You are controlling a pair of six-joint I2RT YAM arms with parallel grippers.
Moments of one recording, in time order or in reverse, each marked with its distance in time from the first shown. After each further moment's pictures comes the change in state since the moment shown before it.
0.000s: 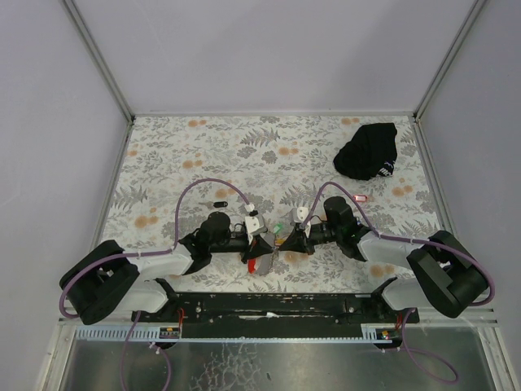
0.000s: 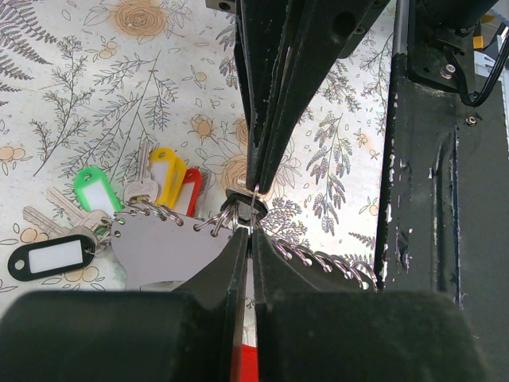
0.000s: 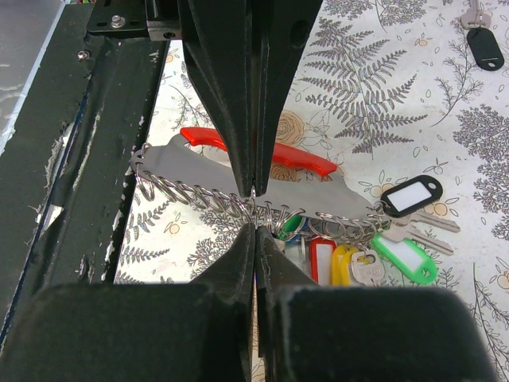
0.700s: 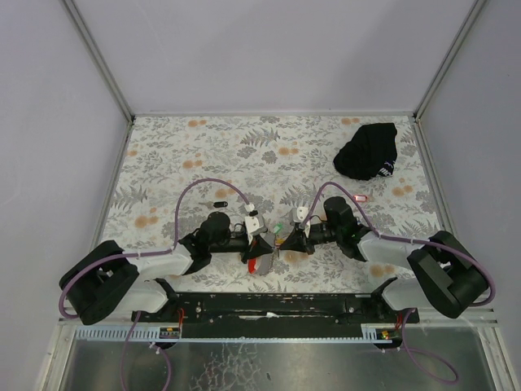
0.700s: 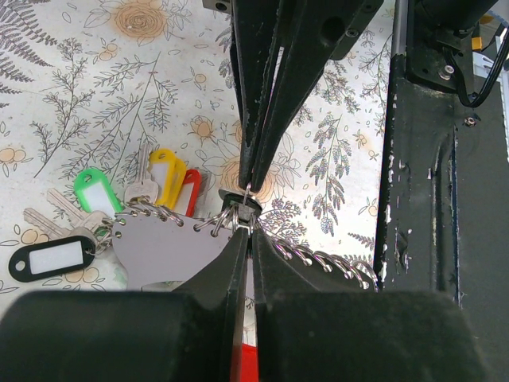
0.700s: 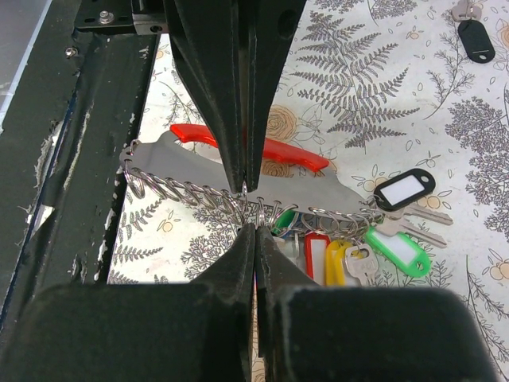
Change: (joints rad) left arm 0.000 -0.005 0.000 0.000 0.001 0.000; right arm 0.001 -0.006 0.000 -0.011 0.026 -0.006
